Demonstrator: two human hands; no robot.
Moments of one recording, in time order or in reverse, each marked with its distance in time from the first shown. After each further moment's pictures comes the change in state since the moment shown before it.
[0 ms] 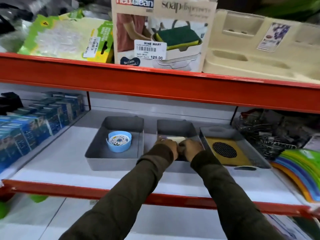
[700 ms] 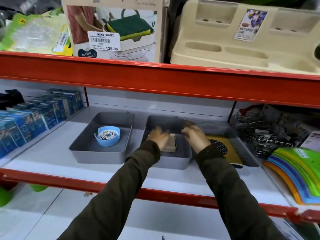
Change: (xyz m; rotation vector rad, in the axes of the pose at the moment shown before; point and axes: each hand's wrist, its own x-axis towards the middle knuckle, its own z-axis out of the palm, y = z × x) left_hand 0.018 0.025 0.014 -0.736 0.159 -0.213; right_hand 0.005 0.038 -0.052 1.030 0.022 -0.021
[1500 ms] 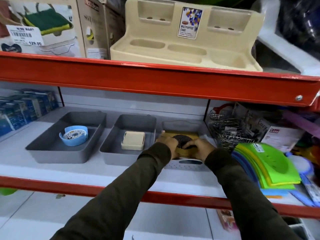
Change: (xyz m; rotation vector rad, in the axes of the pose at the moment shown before) left_hand 0.011 0.064 0.143 0.876 -0.178 0.322; right_hand 0.006 0.048 -0.177 -1.037 -0.257 -0.195
